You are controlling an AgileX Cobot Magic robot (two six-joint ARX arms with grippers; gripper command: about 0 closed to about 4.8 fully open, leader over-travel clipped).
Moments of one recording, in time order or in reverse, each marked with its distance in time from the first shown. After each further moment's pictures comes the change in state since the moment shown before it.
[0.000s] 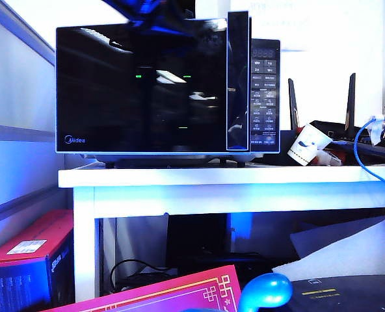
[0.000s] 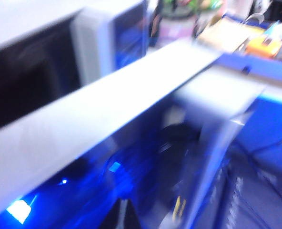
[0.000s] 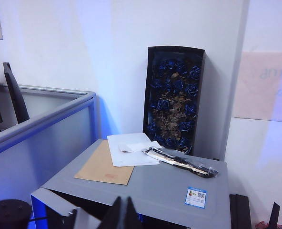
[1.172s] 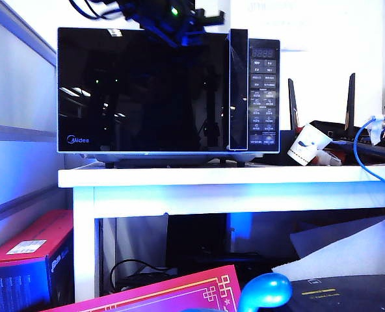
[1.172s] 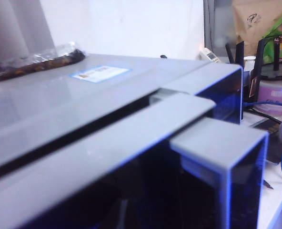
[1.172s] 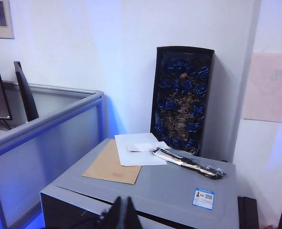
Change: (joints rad) left arm -0.122 0.167 0.000 0.492 -0.496 -0.003; right arm 0.000 0.000 0.000 -0.001 -0.034 0.000
